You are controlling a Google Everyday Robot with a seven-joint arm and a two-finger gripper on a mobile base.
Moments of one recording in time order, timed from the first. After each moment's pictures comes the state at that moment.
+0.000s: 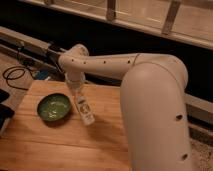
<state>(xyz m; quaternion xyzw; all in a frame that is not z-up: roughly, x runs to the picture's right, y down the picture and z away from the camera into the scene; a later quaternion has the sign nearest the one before) -0.169 0.011 0.786 -0.29 0.04 0.50 0.82</state>
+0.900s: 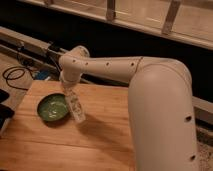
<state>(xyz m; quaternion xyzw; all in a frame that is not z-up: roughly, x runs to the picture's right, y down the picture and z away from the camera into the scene) -0.208 0.006 0.779 -0.30 -0.04 0.48 0.82</state>
